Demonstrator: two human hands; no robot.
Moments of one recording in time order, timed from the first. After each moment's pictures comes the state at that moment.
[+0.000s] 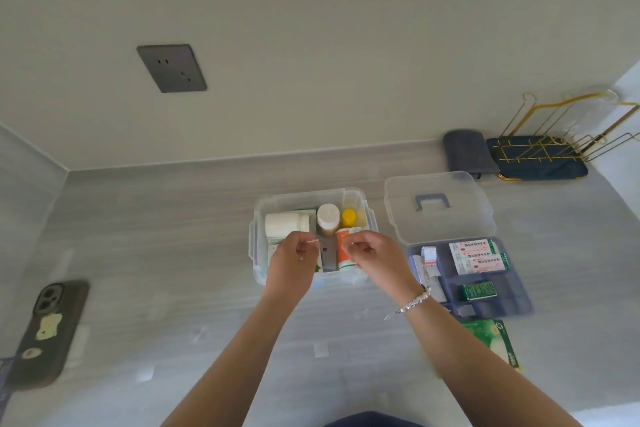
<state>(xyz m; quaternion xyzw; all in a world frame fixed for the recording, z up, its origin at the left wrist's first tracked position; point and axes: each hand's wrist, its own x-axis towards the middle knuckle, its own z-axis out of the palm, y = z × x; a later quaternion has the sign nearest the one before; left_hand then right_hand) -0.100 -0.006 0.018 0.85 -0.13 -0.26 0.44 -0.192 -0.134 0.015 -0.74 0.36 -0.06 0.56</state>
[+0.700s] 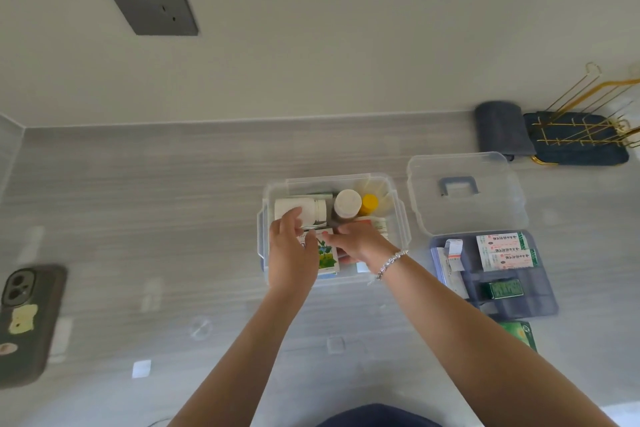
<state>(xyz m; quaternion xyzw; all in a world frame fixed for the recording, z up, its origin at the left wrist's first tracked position) -0.061 -0.007 -0.017 0.87 -0.09 -0.21 0.44 -0.102 -0.128 -0.038 -0.67 0.43 0.24 0.55</state>
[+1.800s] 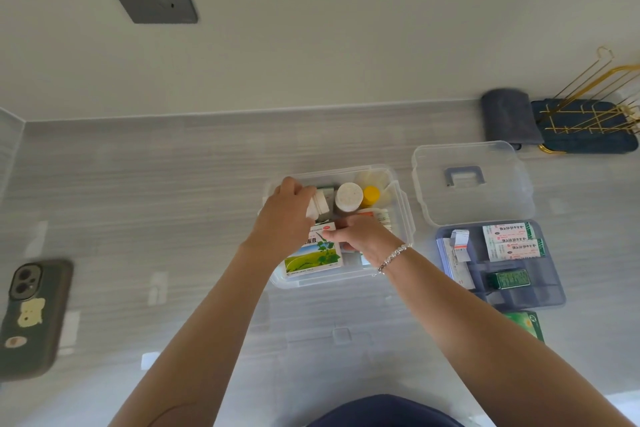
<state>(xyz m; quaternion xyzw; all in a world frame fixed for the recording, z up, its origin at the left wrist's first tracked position) -0.002 -0.008 -0.007 0.88 -0.40 -0.23 0.14 -0.101 -0.124 -0.036 -0.62 0.41 0.23 0.63</state>
